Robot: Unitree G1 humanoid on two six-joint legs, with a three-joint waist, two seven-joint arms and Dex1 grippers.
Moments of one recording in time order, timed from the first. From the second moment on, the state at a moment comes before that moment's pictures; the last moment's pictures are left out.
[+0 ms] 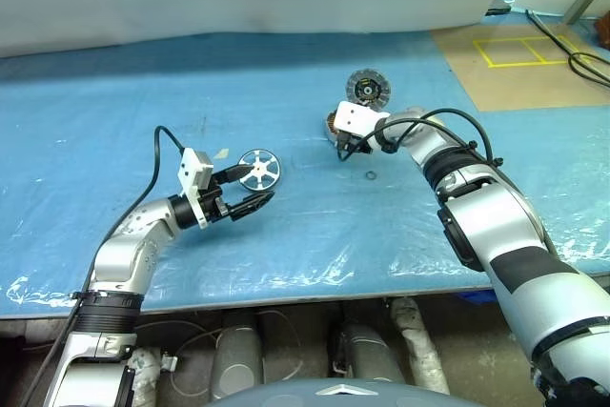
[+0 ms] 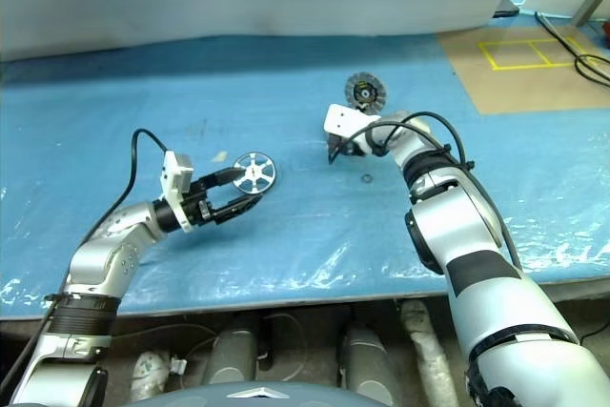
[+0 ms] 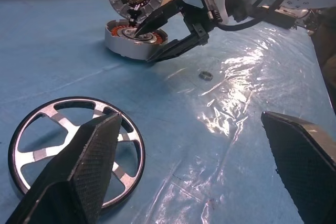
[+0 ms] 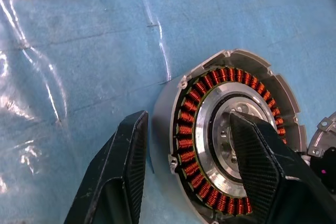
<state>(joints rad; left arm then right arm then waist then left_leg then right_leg) -0.27 0.44 0.05 0.03 -0.50 0.31 -0.99 -1.24 -0.33 0.33 1.34 -0.39 -0.19 0.72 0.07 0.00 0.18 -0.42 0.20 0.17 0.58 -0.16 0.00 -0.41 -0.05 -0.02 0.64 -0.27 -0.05</state>
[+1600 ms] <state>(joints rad) -0.27 0.43 0.05 0.04 -0.49 0.29 -0.98 -1.24 -0.34 0.29 1.34 -0.43 -0.15 0.74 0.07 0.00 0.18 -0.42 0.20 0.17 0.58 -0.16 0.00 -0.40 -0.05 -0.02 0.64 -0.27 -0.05</state>
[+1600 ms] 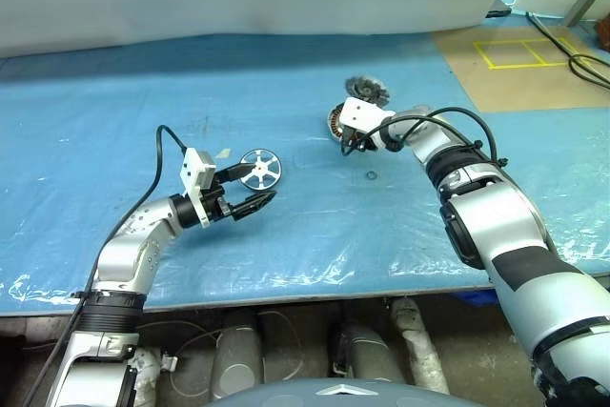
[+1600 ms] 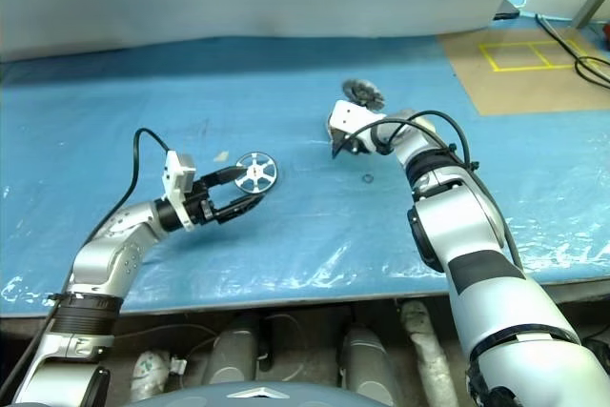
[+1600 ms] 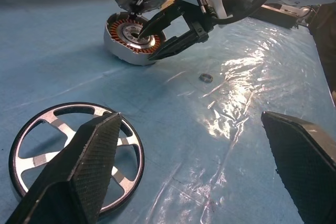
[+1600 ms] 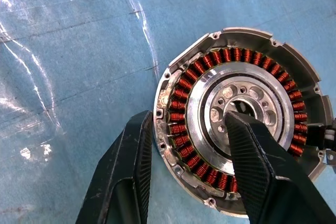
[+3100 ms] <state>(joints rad) -0.28 0.44 0.07 0.06 -0.51 0.29 -1.01 -0.77 -0.54 0.47 0.12 -0.17 0.36 1.54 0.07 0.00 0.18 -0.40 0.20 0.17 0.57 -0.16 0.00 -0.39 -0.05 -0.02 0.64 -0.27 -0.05</state>
